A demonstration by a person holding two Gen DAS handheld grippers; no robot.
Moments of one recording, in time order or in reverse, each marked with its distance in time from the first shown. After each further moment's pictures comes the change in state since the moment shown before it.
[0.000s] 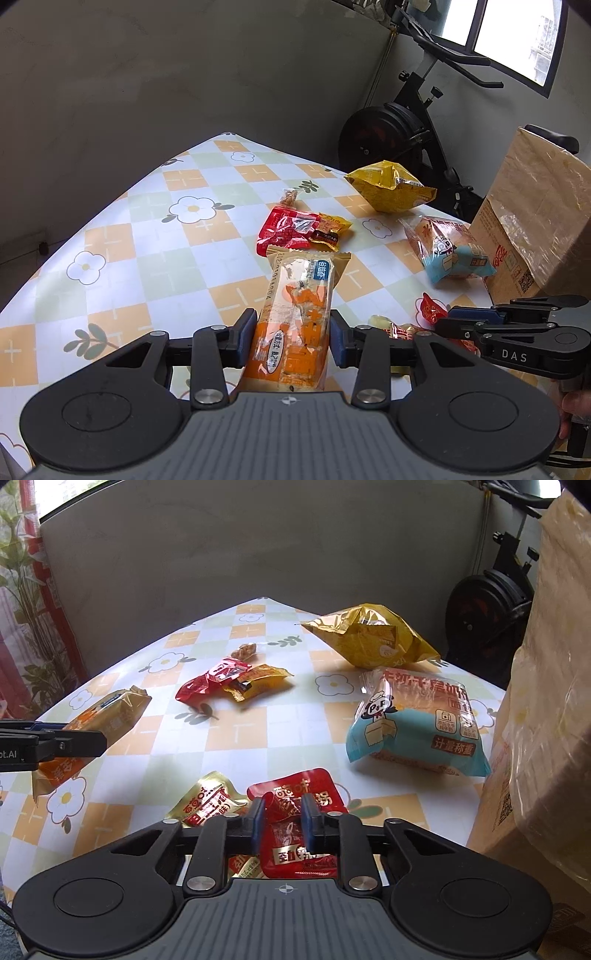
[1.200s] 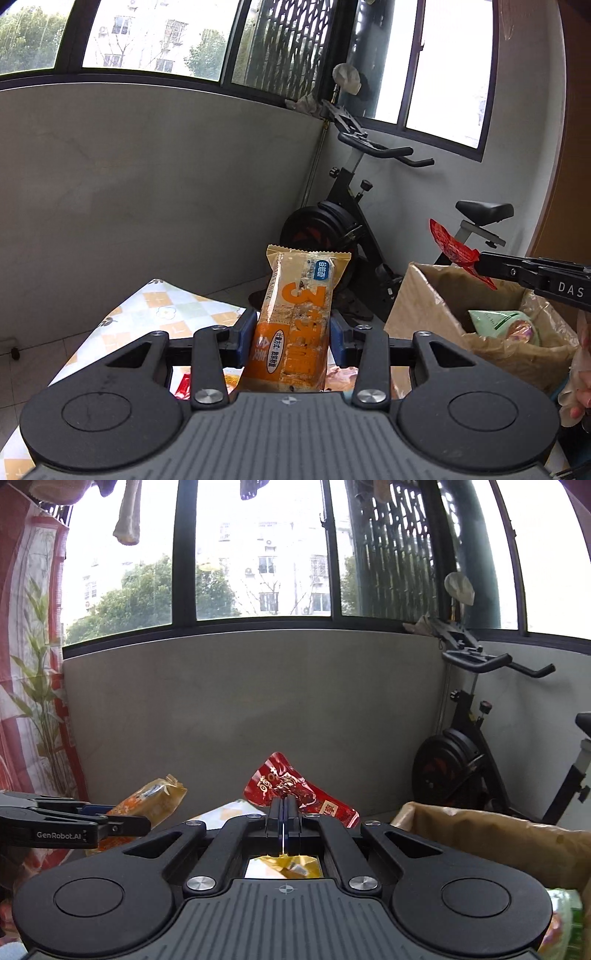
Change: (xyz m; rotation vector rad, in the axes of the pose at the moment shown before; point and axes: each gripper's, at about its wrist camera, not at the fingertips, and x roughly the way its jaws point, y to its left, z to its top) left arm -0.089 -0.108 0.109 0.108 -0.289 -0.128; right arm -0.223 -0.086 0.104 0.006 -0.491 -0.055
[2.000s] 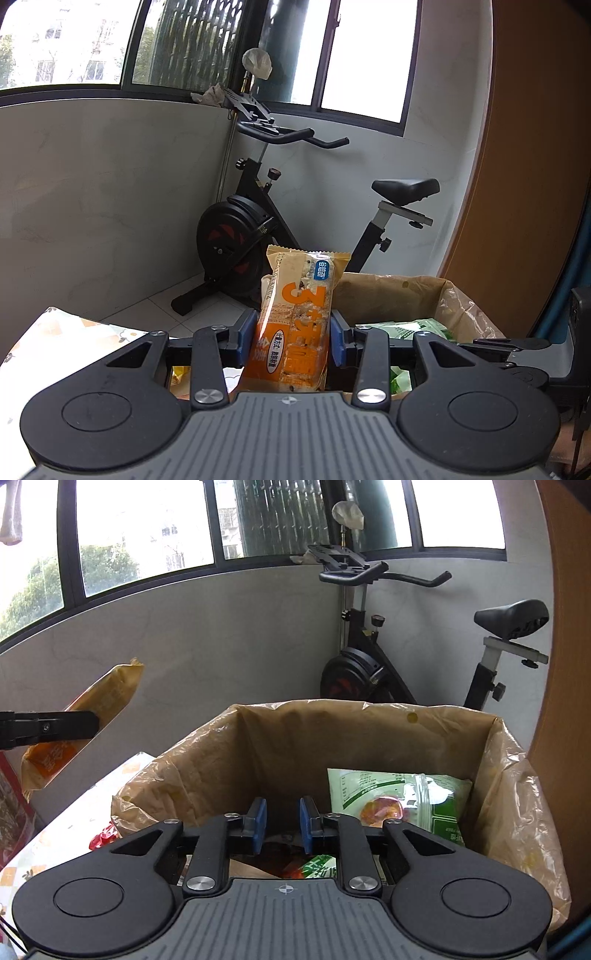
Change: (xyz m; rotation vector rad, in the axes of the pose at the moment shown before) left arm 0.071 -0.136 0.010 0.112 0.045 -0.196; right arm -0.020 -0.117 -0.074 0.183 0.184 -0.212
